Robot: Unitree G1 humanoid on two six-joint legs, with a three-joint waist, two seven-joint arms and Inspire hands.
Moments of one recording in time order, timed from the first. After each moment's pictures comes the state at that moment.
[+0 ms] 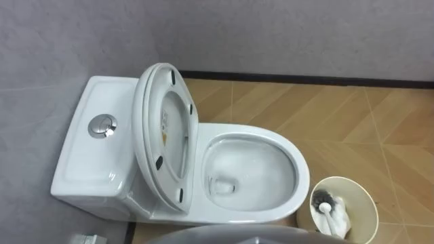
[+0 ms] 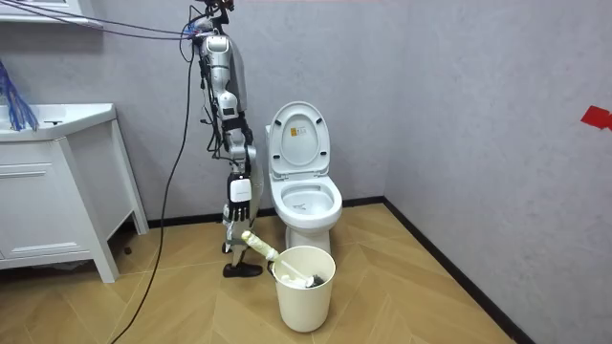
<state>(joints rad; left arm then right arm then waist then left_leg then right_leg) 0.22 0.19 -0.08 1.08 0.47 0.28 -0.11 0.13 -0.22 0.13 1.33 -0.23 0.22 0.04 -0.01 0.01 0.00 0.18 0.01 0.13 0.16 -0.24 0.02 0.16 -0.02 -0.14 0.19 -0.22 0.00</state>
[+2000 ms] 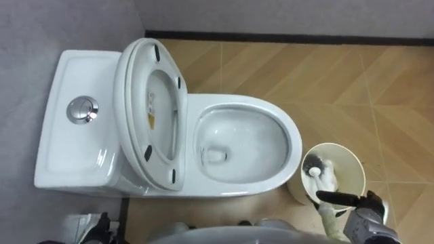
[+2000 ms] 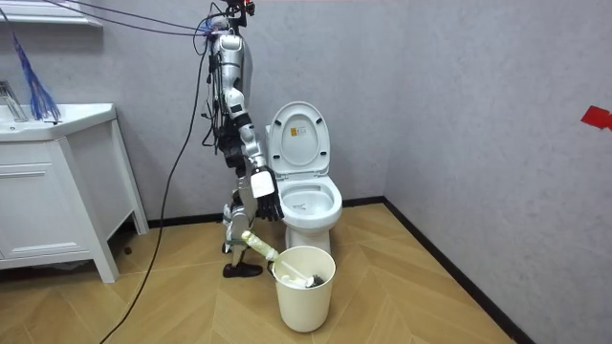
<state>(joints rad) 0.18 0.23 0.05 1.01 0.42 0.09 0.13 -0.05 -0.26 -0.13 1.14 0.30 0.03 -0.38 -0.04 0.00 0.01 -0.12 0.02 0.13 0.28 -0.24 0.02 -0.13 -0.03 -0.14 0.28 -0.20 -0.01</state>
